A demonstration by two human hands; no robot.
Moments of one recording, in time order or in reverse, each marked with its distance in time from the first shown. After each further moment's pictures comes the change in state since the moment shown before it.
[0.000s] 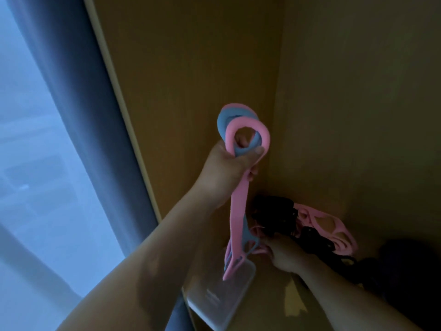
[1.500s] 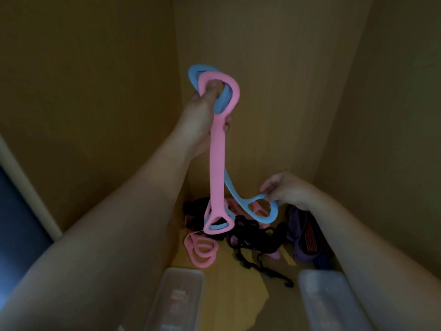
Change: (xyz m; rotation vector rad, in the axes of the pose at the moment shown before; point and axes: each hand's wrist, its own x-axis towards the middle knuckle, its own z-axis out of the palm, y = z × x) left_hand 0.099 0.034 0.069 -0.399 -0.295 -0.078; right_hand -0.120 -0.013 -0.202 0.698 0.368 0.681
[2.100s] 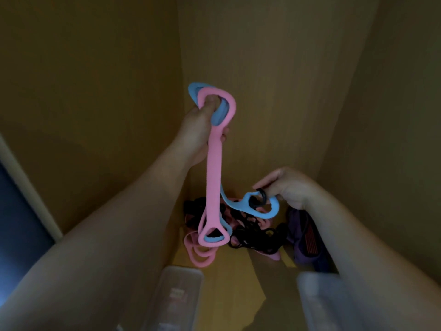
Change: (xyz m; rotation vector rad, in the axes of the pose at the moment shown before) left_hand 0.002 -0.020 -0.014 -0.005 0.037 -0.073; right_hand -0.015 -0.026 0.000 0.279 -0.092 -0.058
